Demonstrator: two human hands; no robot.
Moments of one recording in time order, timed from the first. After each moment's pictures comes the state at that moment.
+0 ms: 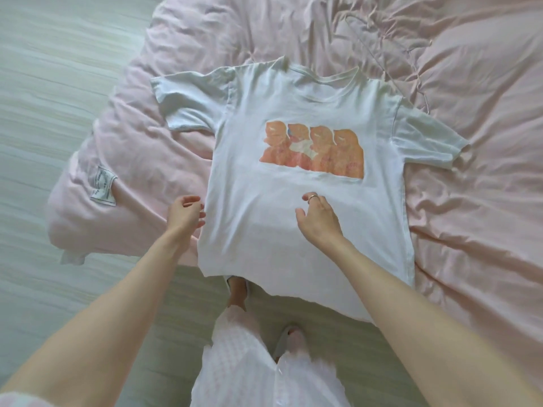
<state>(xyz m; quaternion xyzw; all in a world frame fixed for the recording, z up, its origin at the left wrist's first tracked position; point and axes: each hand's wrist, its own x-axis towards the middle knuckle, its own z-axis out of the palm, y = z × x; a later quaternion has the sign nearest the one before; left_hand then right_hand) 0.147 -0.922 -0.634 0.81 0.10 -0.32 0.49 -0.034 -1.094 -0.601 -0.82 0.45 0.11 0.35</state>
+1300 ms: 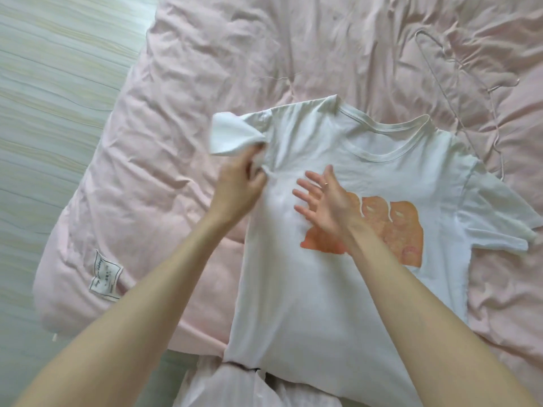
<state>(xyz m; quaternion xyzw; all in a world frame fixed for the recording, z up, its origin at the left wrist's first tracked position) 0.335 -1.089 -0.615 0.82 -0.28 -0.21 0.45 0.211 -1.211 -0.626 -0.34 0.51 0.00 0.79</state>
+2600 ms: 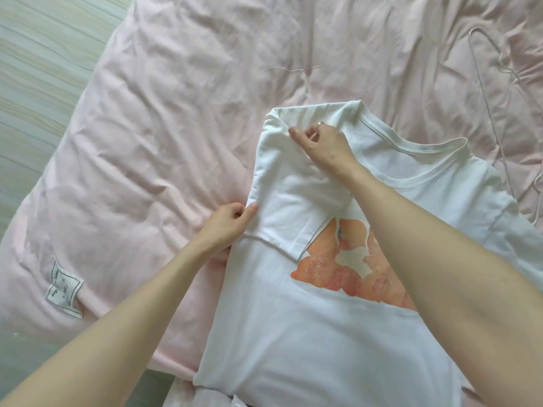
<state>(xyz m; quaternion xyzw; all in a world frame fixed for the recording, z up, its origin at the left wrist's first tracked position) 0.330 -1.085 -0.687 0.82 -0.10 -0.49 0.29 0.312 -1.313 -0.689 -0.83 0.38 0.14 0.39</state>
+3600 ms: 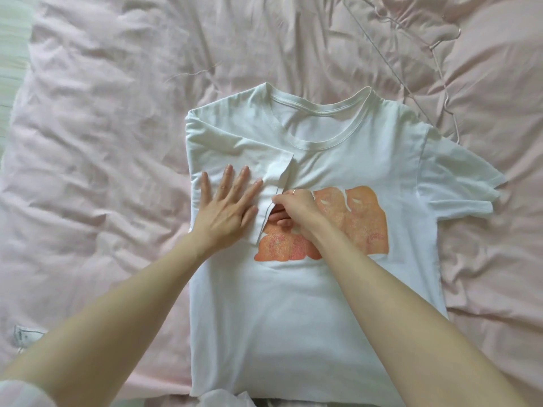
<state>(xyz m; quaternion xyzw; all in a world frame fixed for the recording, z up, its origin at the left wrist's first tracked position) 0.292 -1.138 -0.720 0.78 -0.59 -0.19 0.00 0.176 -1.255 -0.680 -0.44 0.62 0.05 0.65</state>
